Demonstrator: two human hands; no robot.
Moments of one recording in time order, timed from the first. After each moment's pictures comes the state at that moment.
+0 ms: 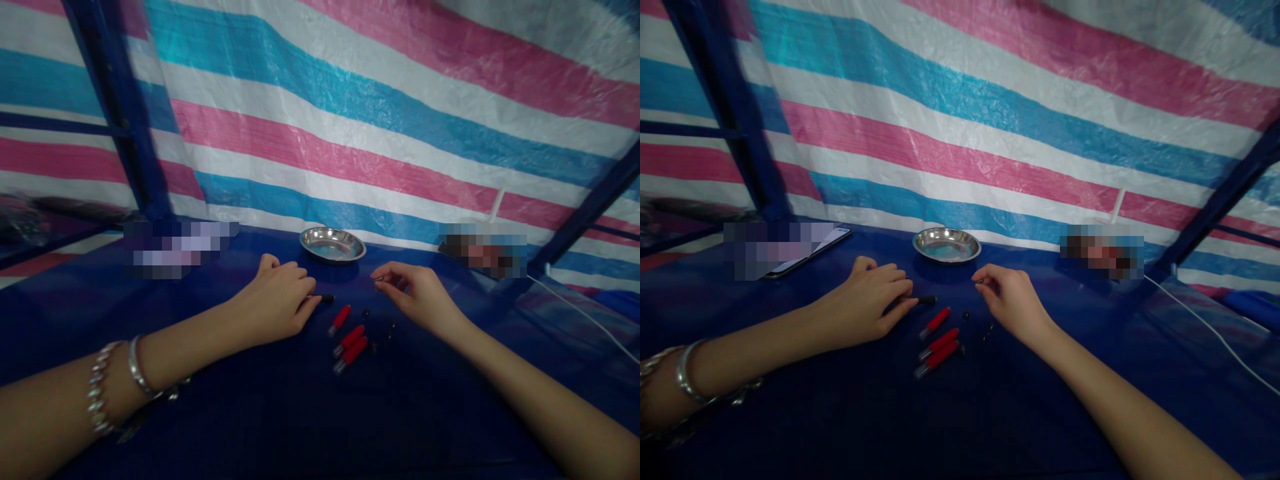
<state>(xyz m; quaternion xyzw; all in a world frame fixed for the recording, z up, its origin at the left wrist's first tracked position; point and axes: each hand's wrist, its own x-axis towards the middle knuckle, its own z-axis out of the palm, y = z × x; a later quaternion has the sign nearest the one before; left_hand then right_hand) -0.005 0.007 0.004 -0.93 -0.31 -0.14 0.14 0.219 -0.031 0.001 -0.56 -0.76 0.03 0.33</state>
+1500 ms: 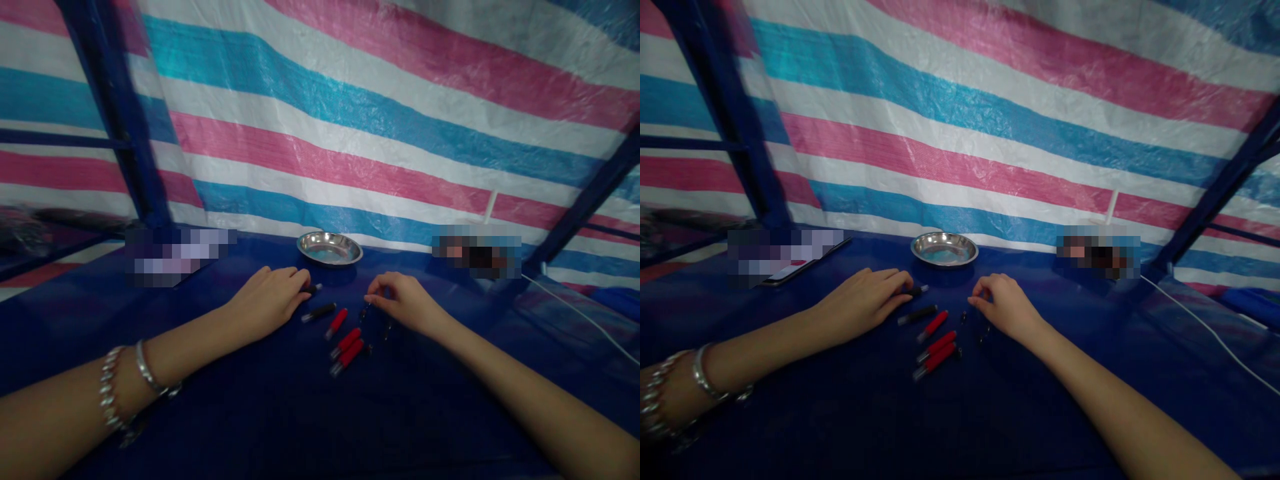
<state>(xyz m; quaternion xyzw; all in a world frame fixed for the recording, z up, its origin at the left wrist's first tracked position) -0.011 0.021 0.002 -0.92 -0.36 -0.11 0.07 0.224 -0.021 -0.007 -0.60 -0.77 0.02 0.21</state>
